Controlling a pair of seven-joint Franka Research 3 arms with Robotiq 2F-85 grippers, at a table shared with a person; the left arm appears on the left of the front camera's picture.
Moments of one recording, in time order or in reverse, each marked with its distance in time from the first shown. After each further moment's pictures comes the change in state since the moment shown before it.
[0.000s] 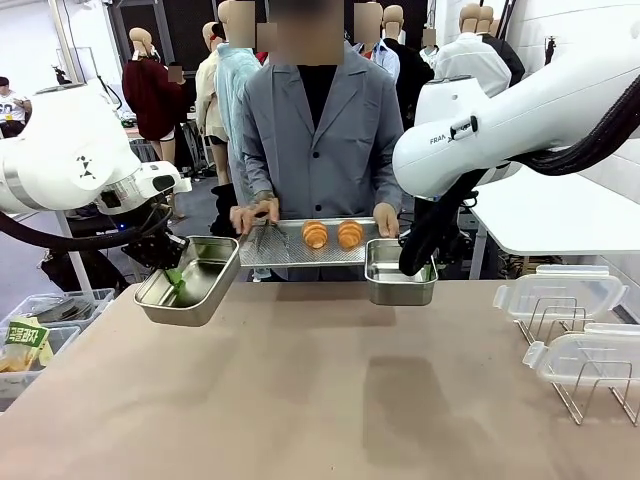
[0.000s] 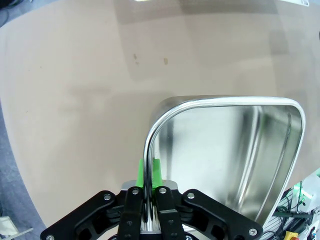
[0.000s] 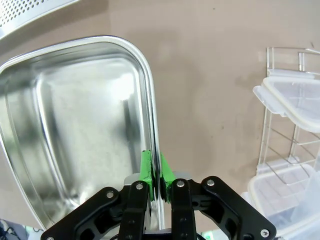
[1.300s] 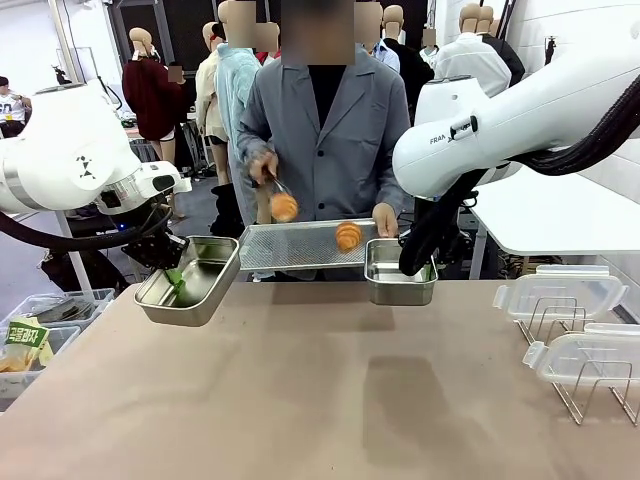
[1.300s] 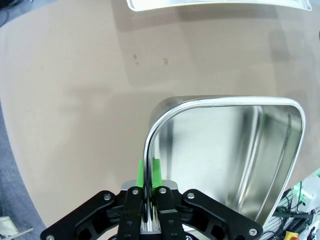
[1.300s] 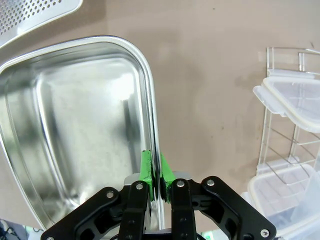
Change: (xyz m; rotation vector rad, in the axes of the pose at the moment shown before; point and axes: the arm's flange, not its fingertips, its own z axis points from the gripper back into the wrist) left arm 0.000 0.000 0.000 0.000 0.000 0.000; right arm 0.000 0.000 0.000 0.000 0.000 0.000
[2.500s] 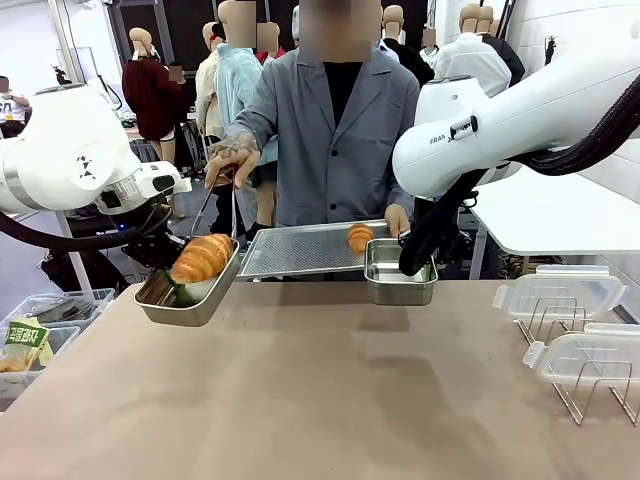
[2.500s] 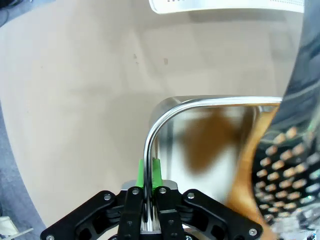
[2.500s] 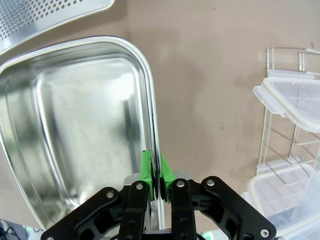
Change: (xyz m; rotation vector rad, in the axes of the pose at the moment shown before) left arm 0.000 0.000 0.000 0.000 0.000 0.000; right arm 0.000 0.000 0.000 0.000 0.000 0.000
